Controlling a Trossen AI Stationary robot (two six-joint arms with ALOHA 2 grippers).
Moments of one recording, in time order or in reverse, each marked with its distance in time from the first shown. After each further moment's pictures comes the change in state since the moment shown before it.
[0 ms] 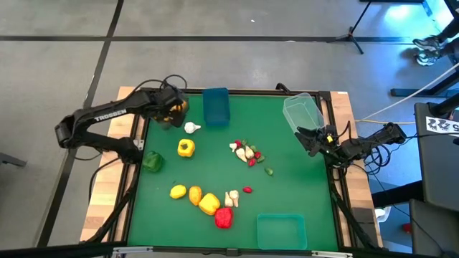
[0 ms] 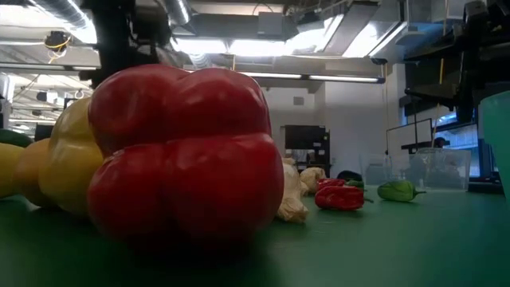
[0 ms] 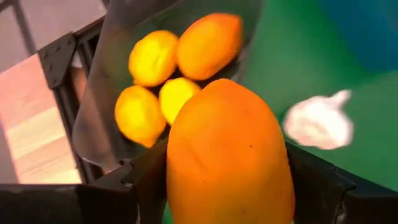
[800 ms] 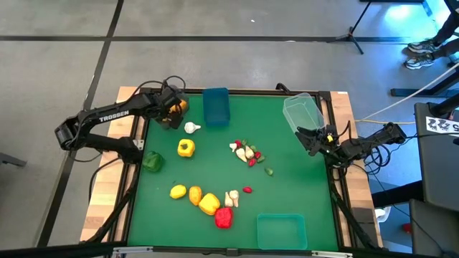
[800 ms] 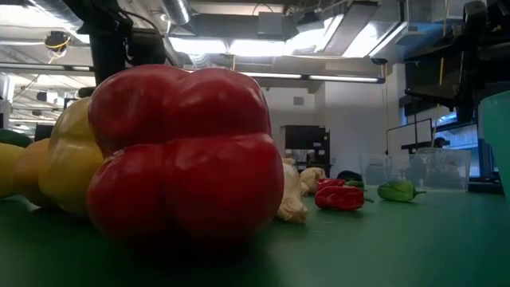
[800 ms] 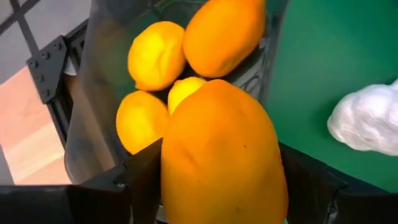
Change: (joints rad) left arm 0.102 0.000 -0.143 0.165 -0.001 0.204; right arm 0.000 0.000 0.000 0.001 0.003 0.032
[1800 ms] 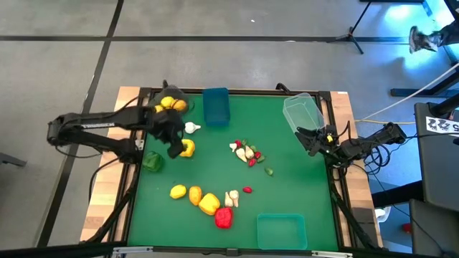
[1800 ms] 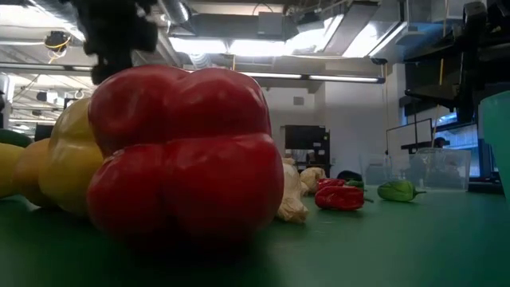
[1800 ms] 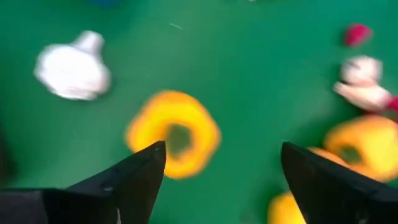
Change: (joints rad) left arm -0.460 -0.159 0.064 0.000 0.515 -0.096; right arm 0.000 0.000 0.000 -0.009 -0.001 0.001
